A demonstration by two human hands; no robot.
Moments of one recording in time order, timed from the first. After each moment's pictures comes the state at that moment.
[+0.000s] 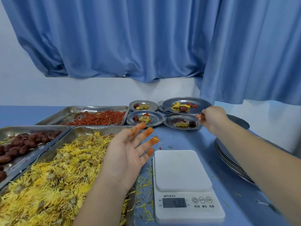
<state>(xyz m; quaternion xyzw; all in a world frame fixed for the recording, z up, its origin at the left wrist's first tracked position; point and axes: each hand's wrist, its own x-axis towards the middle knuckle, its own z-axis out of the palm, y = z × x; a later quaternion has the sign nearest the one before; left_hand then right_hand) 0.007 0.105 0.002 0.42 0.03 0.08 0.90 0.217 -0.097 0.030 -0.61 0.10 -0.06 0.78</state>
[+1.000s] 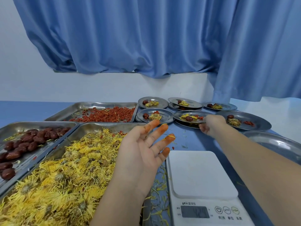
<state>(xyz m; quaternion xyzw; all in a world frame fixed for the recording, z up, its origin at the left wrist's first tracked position) 0.009 0.106 0.003 0.40 0.03 0.09 0.91 0.276 -0.063 -0.018 -0.66 0.20 0.01 0.72</state>
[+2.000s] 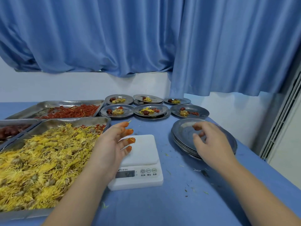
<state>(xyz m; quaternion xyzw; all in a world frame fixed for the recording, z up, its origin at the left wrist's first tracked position) -0.002 0.024 -0.012 0.52 0.06 0.13 0.84 0.070 -0.233 -0.033 -0.88 -0.17 -0.30 0.32</state>
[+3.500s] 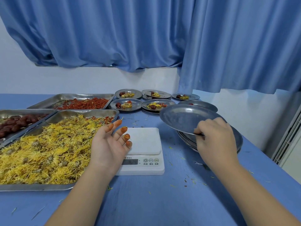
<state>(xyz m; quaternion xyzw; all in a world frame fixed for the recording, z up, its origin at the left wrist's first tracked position) -0.021 0.026 -0.032 0.37 0.07 0.17 0.91 0.043 -0.222 -0.024 -0.85 -0.21 -0.44 0.19</state>
